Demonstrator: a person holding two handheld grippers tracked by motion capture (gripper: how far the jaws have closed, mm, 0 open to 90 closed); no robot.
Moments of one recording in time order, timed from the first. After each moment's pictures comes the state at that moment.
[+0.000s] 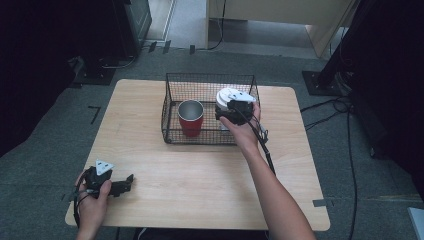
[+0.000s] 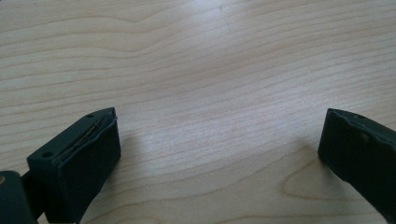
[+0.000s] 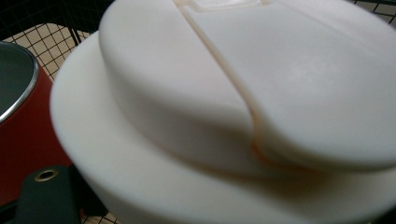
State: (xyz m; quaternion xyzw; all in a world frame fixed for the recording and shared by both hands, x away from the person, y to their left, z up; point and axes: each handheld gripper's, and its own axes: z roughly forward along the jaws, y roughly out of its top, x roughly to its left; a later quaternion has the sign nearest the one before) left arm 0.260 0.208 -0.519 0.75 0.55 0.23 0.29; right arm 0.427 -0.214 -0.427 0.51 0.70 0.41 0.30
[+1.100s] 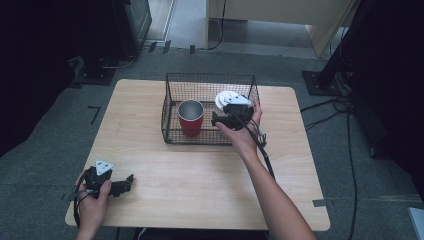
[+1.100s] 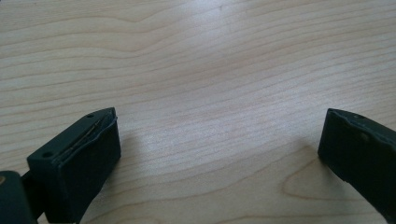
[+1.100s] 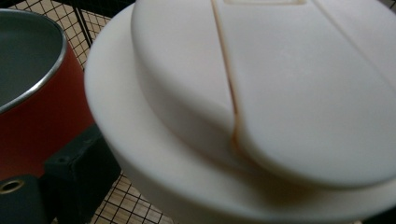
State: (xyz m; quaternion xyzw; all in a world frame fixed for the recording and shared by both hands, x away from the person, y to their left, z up) left arm 0.260 0.208 -0.519 0.75 0.56 0.23 0.29; right arm 0.410 -0.202 -0.422 0.51 0.71 0.37 0.30
